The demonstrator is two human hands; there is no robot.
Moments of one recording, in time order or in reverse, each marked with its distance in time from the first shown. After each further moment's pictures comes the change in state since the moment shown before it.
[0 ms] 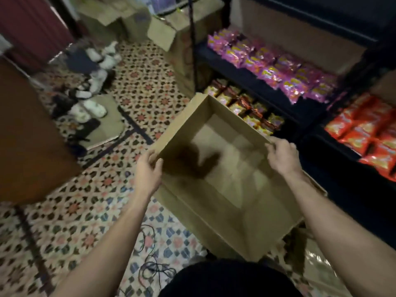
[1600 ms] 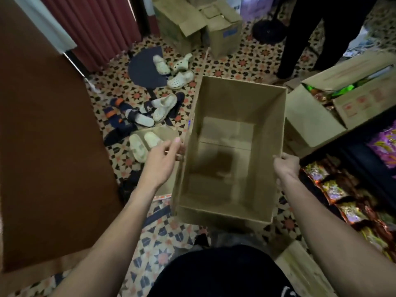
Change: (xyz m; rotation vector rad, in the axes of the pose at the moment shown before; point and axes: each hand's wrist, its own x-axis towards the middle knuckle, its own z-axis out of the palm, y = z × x) left_hand 0.758 -0.068 -0.370 -0.204 -0.037 -0.082; right_hand 0.479 -0.658 0.428 0.377 -0.112 0.400
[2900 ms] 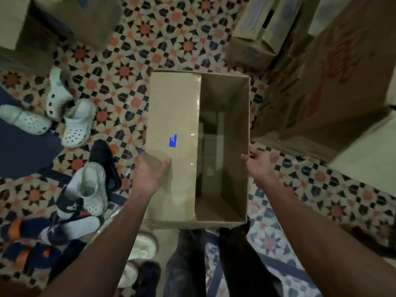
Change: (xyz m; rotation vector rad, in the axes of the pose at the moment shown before) left_hand 0.671 -0.080 0.267 0.467 -0.464 -0.118; right_hand 0.438 -0.103 0.256 0.210 0.026 0.414
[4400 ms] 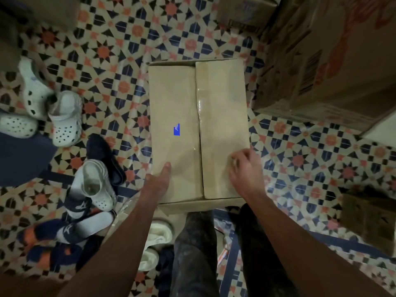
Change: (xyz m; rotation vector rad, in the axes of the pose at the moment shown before) left_hand 0.030 -0.065 0.030 0.208 -0.272 -0.445; right_hand -0.027 0.069 0.076 -0.519 0.118 -0.331
